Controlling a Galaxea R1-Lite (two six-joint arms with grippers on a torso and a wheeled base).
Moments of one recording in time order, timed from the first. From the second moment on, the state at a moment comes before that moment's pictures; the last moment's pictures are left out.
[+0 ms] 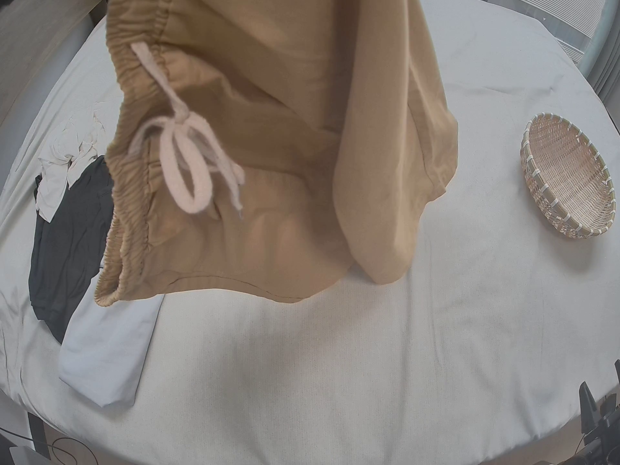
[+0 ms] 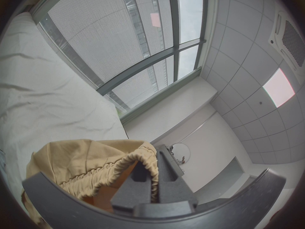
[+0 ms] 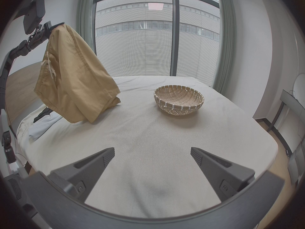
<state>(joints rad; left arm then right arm) -0.88 1.43 -1.60 -0.12 -0.33 -0.58 -0.01 0.02 -0.02 0.00 -0.01 -0.01</state>
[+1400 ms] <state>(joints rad) -0.84 1.43 -1.45 -0.29 -0.33 -0.58 -0.01 0.02 -0.02 0.00 -0.01 -0.01</state>
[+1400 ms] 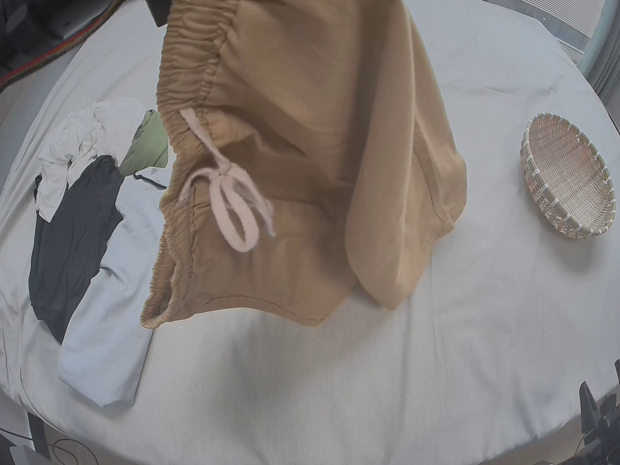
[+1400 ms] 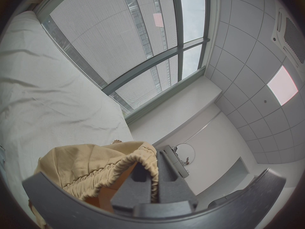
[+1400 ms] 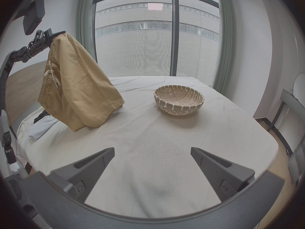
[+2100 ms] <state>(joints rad) -0.84 1.43 -1.45 -0.29 -0.33 -0.58 0.04 0.39 -0.28 -0.09 0.21 0.13</state>
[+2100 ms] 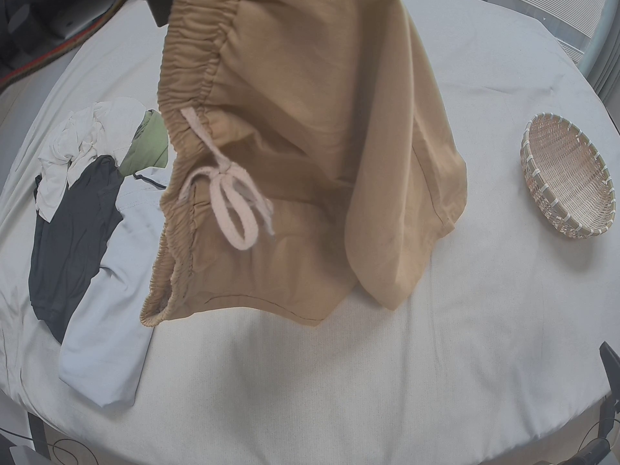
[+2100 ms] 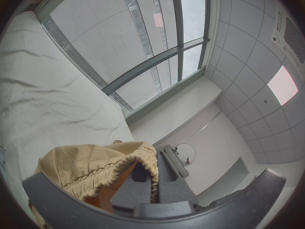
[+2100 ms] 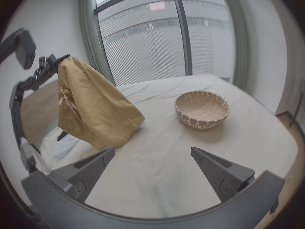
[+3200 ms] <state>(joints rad) -0.85 1.43 -1.48 -0.29 -0.34 -0.58 0.33 1.54 -0.57 -0.76 0.35 0.40</state>
